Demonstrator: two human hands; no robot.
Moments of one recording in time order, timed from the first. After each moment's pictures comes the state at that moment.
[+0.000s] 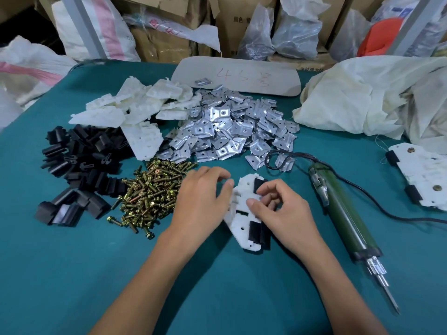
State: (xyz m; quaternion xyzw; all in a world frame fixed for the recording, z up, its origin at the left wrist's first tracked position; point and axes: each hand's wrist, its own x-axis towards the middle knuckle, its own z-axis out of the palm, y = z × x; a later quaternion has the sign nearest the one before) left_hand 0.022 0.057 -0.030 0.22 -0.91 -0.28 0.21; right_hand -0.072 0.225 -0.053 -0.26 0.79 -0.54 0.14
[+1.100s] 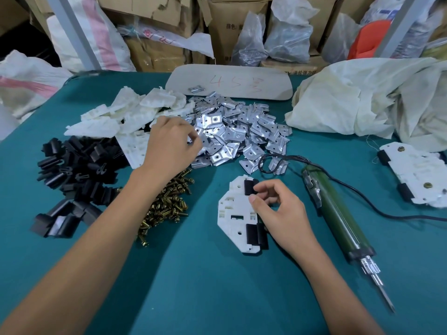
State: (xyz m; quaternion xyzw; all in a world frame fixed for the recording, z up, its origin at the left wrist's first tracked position) left_hand -0.038 -0.044 0.002 0.18 -0.95 -0.11 0.24; right_hand -0.071 0.224 -0.046 -0.22 0.78 -0.57 0.13
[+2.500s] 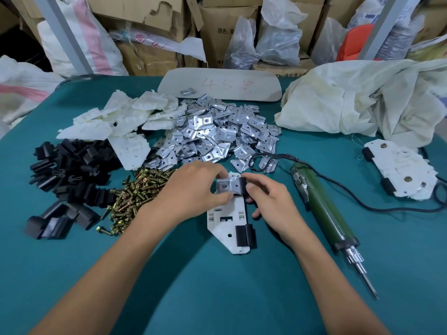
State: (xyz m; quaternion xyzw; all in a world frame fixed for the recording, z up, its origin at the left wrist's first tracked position) left_hand -0.002 0.036 -0.002 0.07 -0.98 -0.18 0.08; right_hand -0.092 0.216 -0.051 -0.19 0.75 -0.59 0.23
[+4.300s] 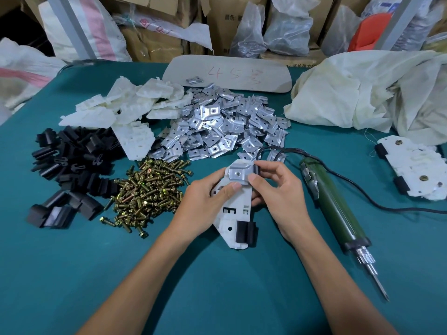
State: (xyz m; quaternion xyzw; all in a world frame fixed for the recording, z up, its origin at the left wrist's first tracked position) left_hand 0.018 0.059 -0.048 0.12 -0.79 -0.59 0.13; right_hand -0.086 0.207 -0.049 -0.16 0.67 -0.70 0.19
